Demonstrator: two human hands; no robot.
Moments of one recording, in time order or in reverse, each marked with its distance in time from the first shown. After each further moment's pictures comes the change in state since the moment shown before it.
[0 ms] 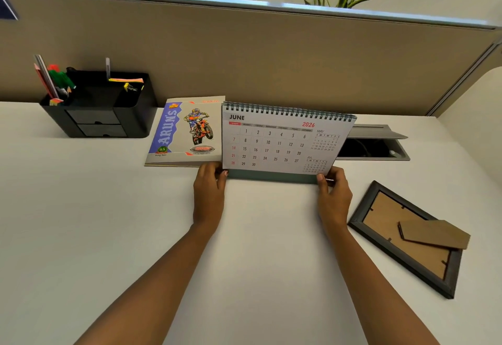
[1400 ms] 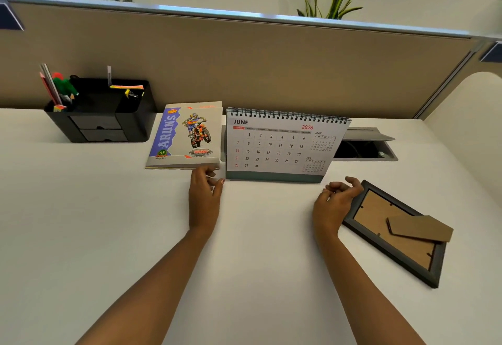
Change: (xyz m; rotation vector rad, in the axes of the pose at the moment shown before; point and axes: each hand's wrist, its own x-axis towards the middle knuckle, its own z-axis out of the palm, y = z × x) left_hand -0.010 -0.005 -0.009 -0.120 0.019 -0.050; right_hand -0.020 -0.007 0.000 0.078 0.323 0.070
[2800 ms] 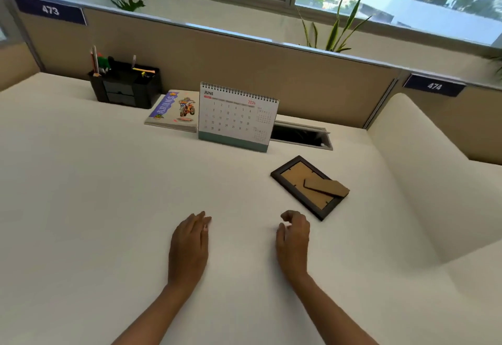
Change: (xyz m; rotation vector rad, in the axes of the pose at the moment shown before) left_hand -0.314 0.083 -0.023 0.418 -0.024 0.089; right_hand -0.093 0.020 -0.253 -0.237 -0.492 -0.379
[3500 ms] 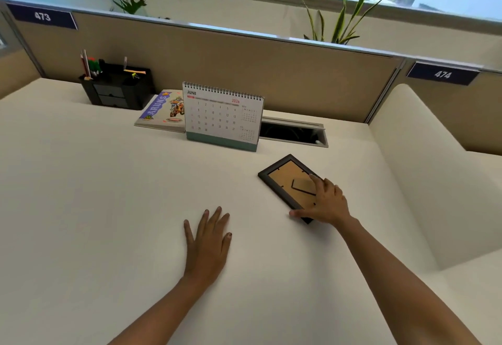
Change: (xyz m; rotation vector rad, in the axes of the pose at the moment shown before) left_hand -0.001 0.059 0.052 0.385 -0.328 0.031; right_hand 0.159 0.084 -0.079 -0.642 -0.628 0.120
